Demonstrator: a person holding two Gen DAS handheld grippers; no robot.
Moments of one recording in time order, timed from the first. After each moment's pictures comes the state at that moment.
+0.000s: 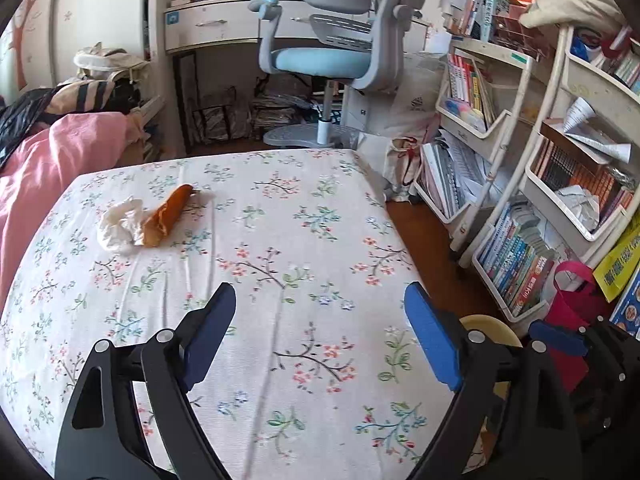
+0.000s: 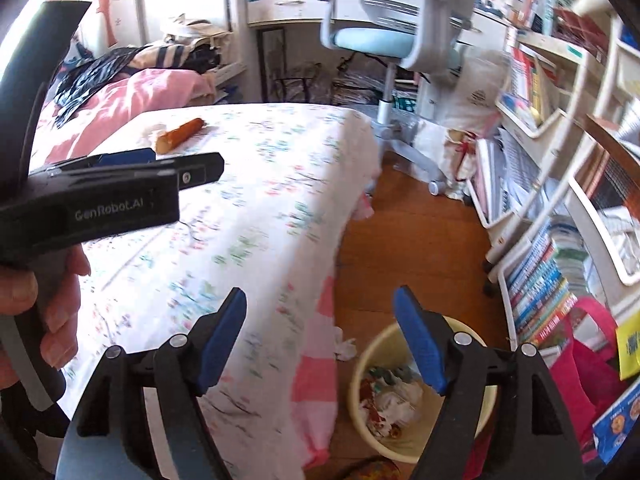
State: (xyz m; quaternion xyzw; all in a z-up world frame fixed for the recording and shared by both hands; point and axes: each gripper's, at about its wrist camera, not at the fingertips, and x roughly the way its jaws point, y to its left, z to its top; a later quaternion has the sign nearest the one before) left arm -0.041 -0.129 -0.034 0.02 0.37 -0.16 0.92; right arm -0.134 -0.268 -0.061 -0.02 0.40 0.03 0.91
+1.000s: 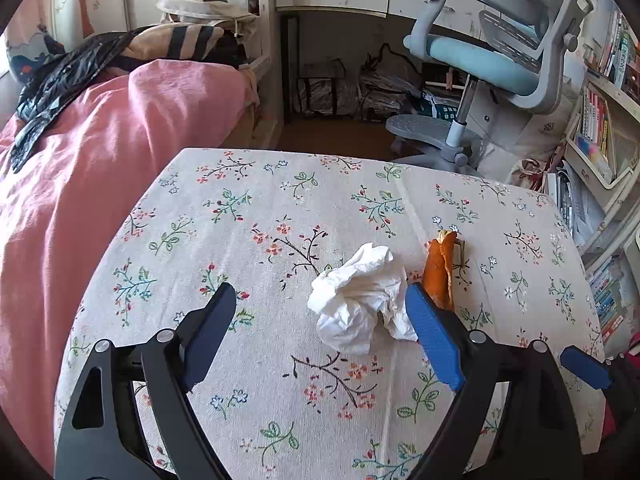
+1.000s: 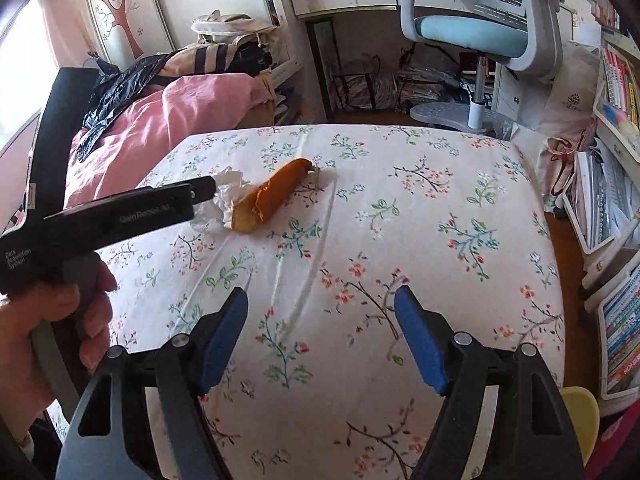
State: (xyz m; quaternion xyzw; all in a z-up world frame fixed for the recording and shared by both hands) left arm 0.110 0.038 -0.061 -0.01 0.42 -0.02 0.91; right arm -0.005 -0.147 -0.070 0.04 0.41 0.11 0.90
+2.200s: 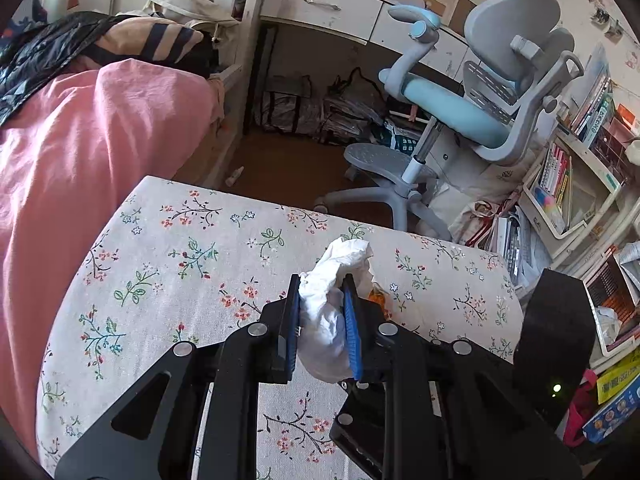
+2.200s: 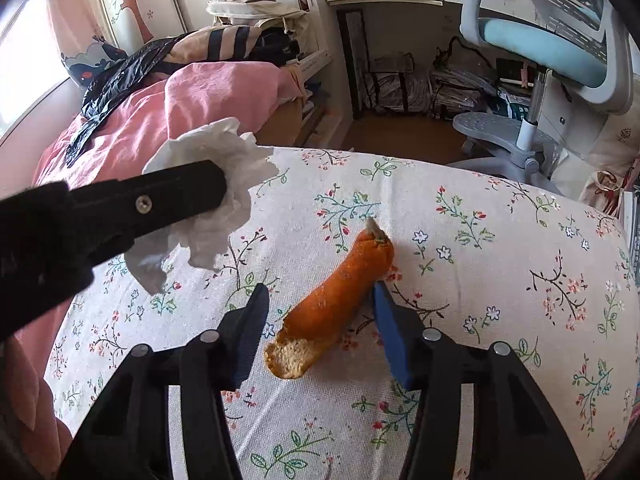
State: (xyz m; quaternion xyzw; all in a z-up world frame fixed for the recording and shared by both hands) left arm 0.143 0.062 -0.030 -0.10 0.40 -0.10 0.91; right arm 0.094 -0.082 -0.083 0.03 0.43 0.14 0.89
